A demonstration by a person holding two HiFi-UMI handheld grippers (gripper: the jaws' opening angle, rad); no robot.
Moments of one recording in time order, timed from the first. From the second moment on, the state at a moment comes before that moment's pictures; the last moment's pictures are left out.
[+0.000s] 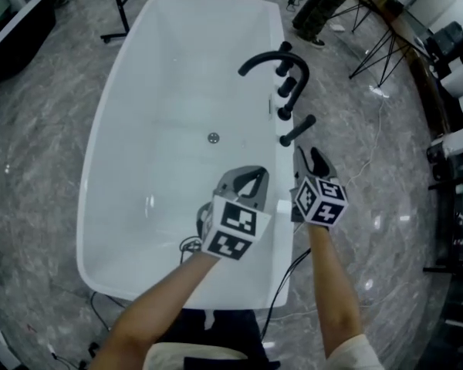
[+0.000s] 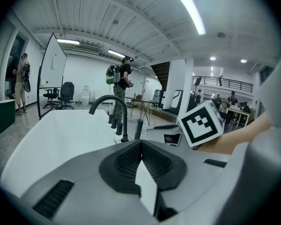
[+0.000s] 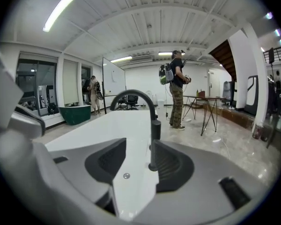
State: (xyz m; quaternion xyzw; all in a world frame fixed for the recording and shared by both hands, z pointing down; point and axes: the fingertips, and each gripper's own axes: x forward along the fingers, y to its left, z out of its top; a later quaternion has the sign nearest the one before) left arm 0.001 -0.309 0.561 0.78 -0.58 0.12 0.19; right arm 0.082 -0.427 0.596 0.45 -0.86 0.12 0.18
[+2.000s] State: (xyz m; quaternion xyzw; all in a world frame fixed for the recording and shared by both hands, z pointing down) left arm 0.115 0.044 0.442 0.84 -0.53 0.09 0.11; right arm 0.161 0.045 0.414 0.48 -0.88 0.06 0.03
